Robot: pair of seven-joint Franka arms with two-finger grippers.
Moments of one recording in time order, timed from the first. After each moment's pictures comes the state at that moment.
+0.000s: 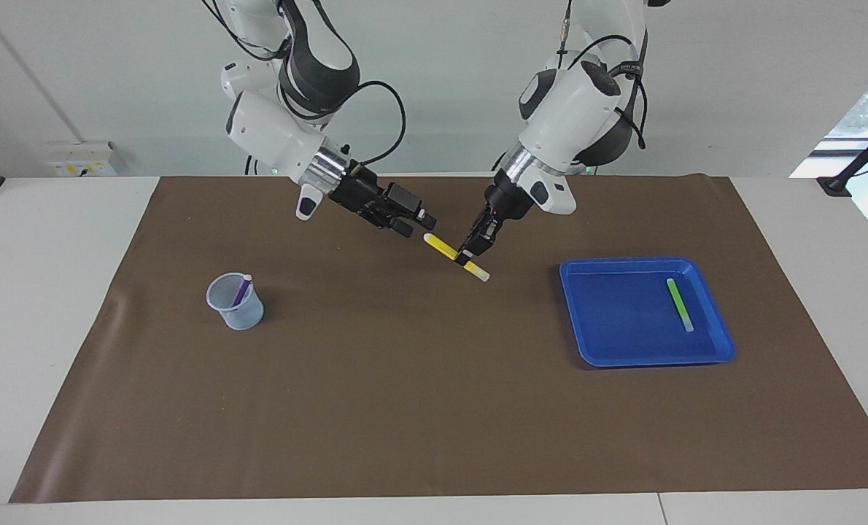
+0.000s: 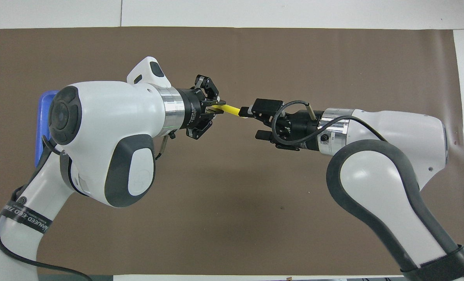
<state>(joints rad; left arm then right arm) -0.52 0.11 -0.07 -1.83 -0.48 2.38 -1.45 0.42 -0.03 -0.03 -2.07 1.16 2.35 0.23</state>
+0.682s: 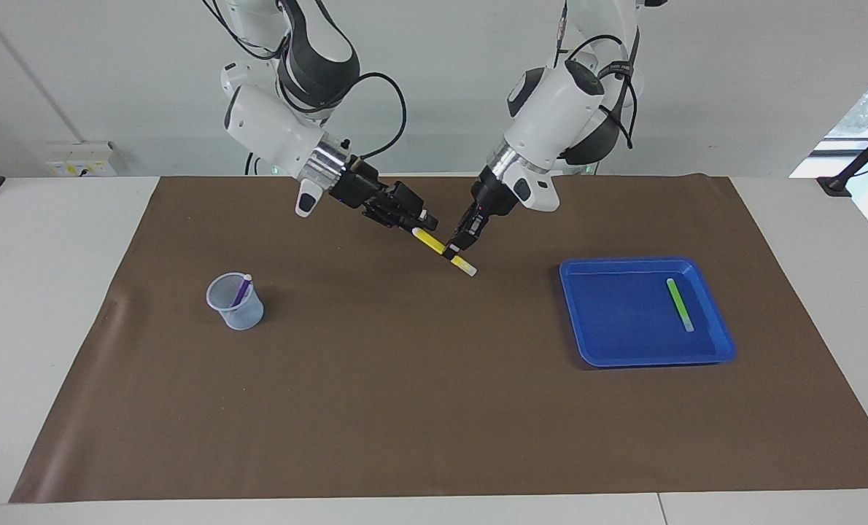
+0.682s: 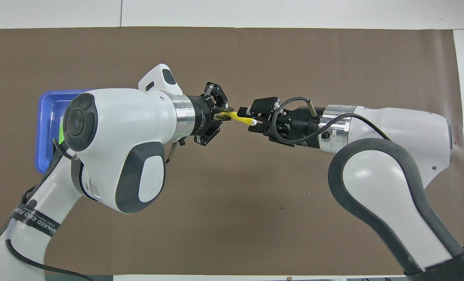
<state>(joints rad) -0.55 0.11 -0.07 -1.84 -0.48 2.39 -1.45 0.42 -0.03 -0.03 -2.05 1.16 2.36 0.23</state>
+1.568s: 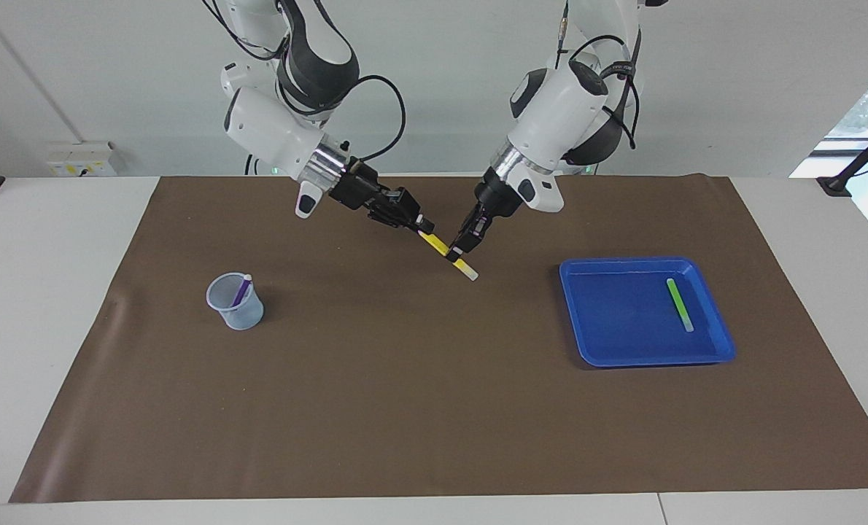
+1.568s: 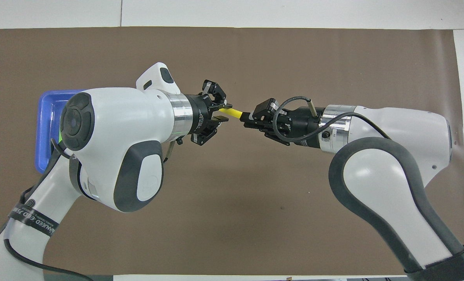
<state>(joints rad) -0.55 0.11 -0.06 -1.84 -0.48 2.39 -1.42 0.42 -0.03 -0.03 -2.05 1.16 2.35 0.25</state>
